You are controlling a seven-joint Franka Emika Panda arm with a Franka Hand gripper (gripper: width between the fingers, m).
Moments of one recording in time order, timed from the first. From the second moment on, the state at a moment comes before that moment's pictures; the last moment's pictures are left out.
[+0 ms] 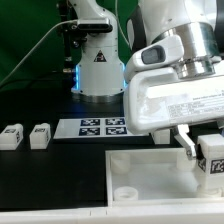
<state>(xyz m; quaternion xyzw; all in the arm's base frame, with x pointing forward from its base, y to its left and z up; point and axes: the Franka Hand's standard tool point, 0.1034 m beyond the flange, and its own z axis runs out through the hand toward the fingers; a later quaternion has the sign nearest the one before) 0.617 0.117 0.072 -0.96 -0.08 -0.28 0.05</state>
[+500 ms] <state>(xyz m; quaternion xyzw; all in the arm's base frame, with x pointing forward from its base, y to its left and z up) 0.619 0.114 0.072 -0.95 -0.08 -0.29 0.04</state>
